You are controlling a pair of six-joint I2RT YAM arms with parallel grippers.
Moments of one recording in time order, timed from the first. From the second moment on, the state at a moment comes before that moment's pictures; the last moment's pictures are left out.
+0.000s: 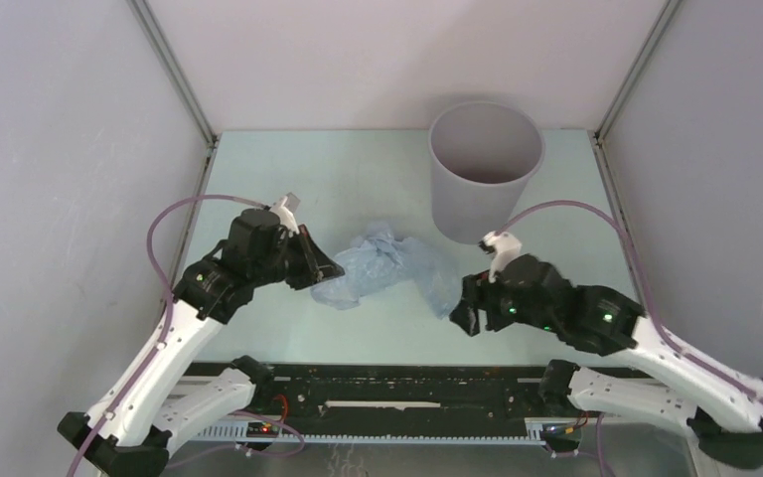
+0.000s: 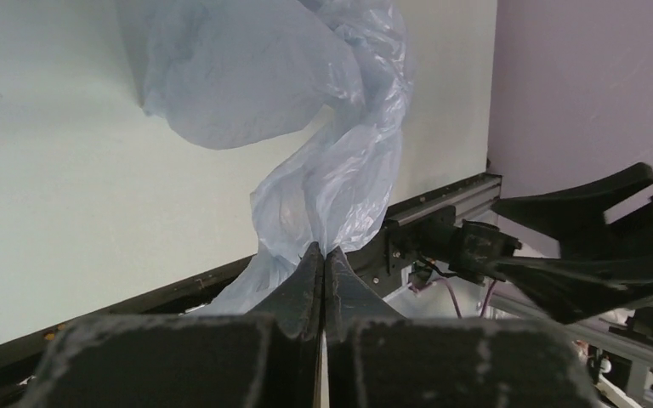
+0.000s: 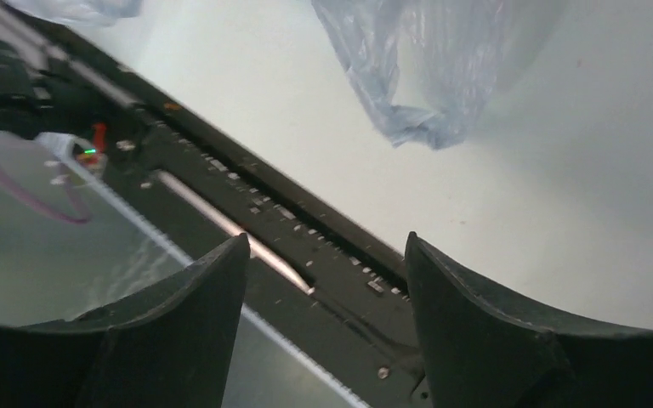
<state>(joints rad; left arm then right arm) -0.52 0.83 1.00 -0.81 0.23 -0.82 0.92 0.74 0.96 -0.90 0.02 0.57</state>
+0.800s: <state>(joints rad) -0.51 0.95 1.11 -0.84 0.29 -0.83 1.23 1.57 0.89 -0.43 0.93 0.34</state>
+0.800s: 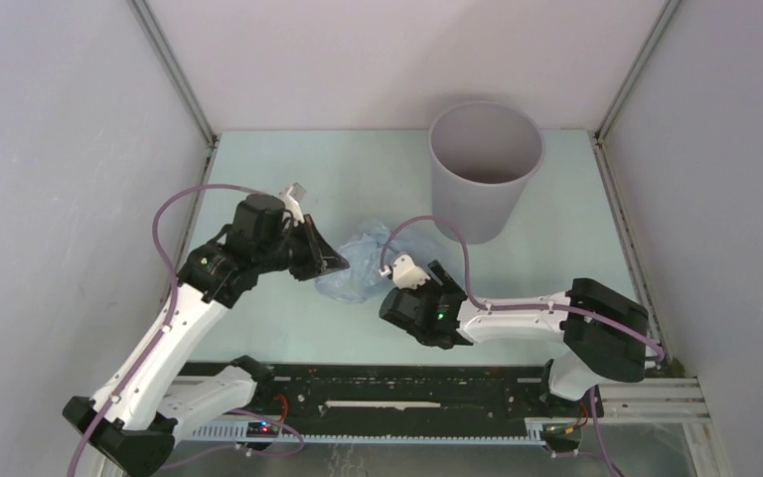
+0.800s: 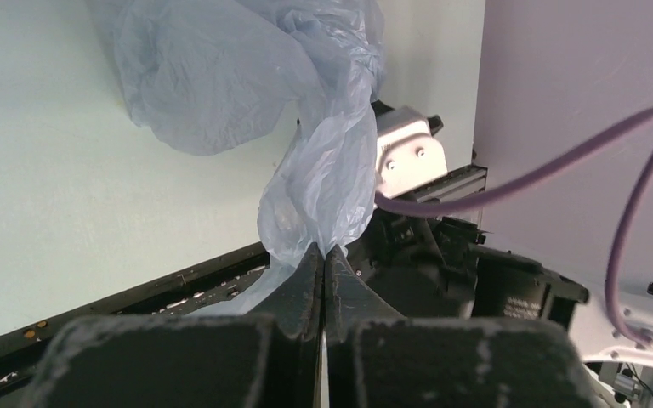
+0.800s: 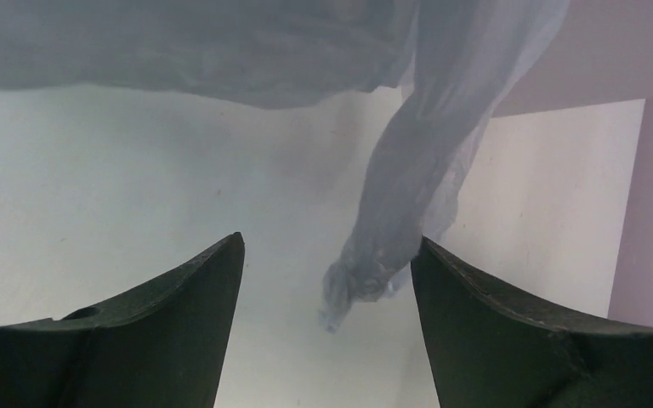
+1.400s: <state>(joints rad) -0.48 0.98 1.18 -0.98 0.20 -0.64 1.07 1.18 0.93 -0.47 0.45 0.15</state>
